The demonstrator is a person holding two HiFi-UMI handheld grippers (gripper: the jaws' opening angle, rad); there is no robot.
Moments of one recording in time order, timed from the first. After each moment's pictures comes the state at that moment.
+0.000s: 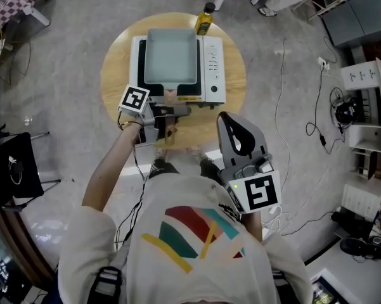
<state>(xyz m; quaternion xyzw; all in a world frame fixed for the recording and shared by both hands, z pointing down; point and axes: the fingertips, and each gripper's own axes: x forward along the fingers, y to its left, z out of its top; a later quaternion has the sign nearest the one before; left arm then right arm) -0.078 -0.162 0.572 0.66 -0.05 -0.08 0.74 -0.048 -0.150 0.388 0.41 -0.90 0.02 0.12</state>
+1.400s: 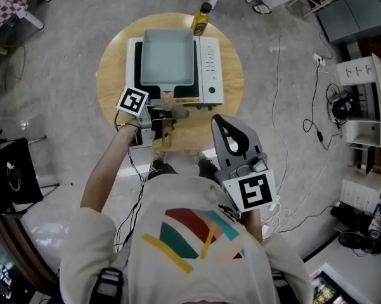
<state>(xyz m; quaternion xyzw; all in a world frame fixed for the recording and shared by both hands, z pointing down) -0.075 -0.158 0.568 0.70 -0.01 -0.05 0.71 -0.057 -0.148 0.406 0.40 -0.90 0.04 0.16</state>
